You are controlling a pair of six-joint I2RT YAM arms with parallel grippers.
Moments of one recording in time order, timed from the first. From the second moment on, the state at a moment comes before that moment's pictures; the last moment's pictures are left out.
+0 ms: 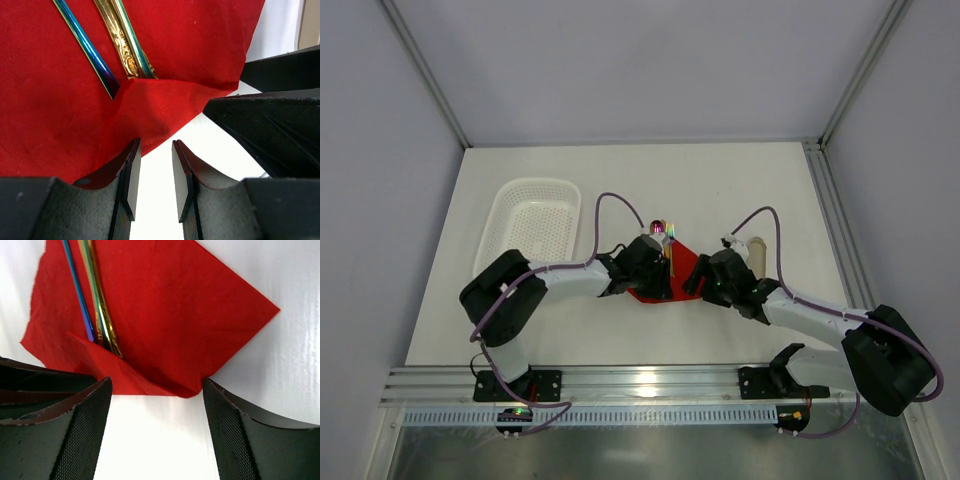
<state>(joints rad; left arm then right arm) -0.90 1.75 0.94 -0.06 0.14 -0.69 0.64 1.20 0.45 -0.09 0.11 0.87</state>
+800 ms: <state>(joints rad) -0.90 1.75 0.93 -0.04 0.14 -0.71 0.64 1.05 0.22 0.43 -0.03 0.81</state>
